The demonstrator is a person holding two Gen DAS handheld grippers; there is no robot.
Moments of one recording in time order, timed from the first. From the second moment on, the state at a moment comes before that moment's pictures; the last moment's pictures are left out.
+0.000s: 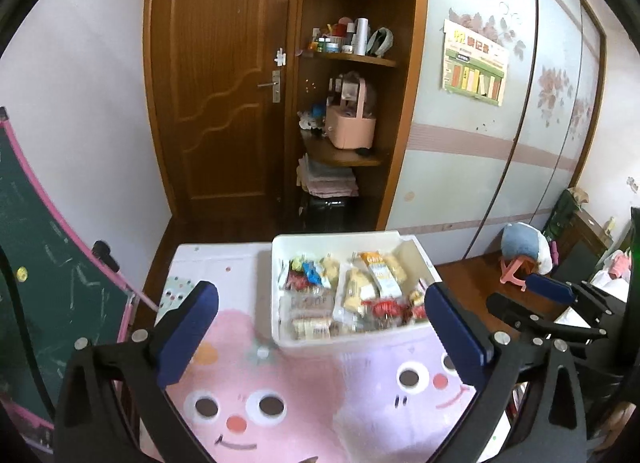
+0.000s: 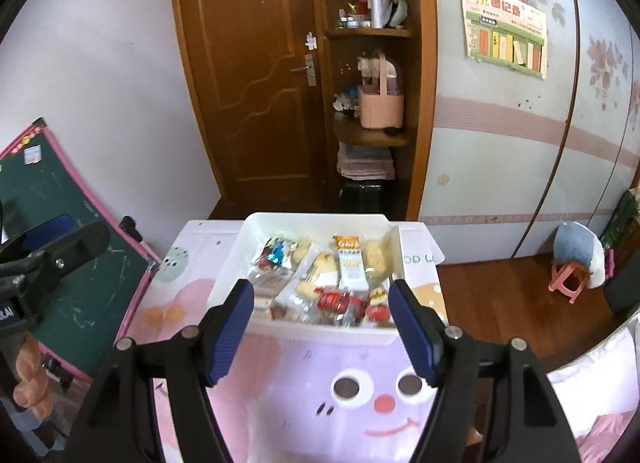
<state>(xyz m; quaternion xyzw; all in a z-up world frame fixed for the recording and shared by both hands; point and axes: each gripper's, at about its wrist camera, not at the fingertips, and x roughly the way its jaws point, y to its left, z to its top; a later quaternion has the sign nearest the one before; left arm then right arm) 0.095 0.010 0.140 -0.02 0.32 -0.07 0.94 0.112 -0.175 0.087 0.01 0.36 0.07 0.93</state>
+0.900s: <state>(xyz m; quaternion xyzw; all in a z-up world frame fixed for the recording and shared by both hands) -0.024 0.042 0.056 -0.06 0.44 0.01 0.89 -0.029 -0.149 0.047 0.05 0.38 0.06 0.92</state>
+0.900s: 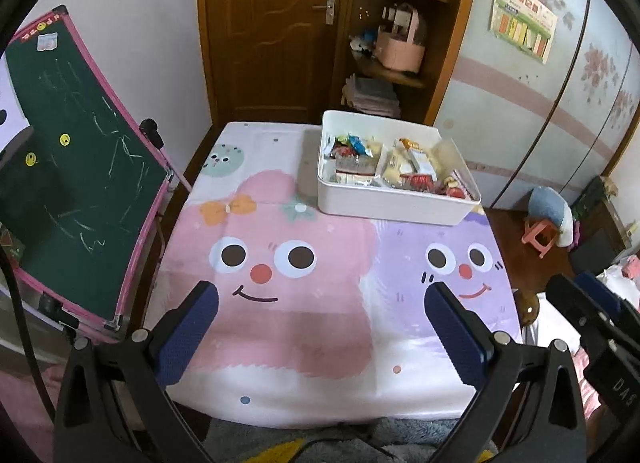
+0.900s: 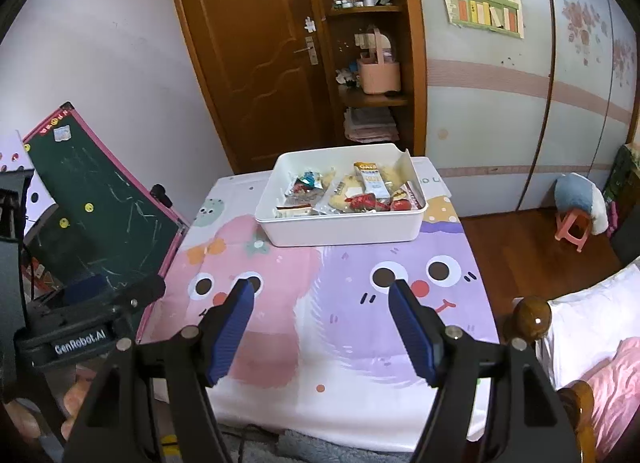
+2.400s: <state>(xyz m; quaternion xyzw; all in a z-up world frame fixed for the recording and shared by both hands) -0.018 0.026 0.046 -0.02 0.45 0.00 0.89 -0.019 -0.135 0.024 0.03 0.42 0.08 0.90</state>
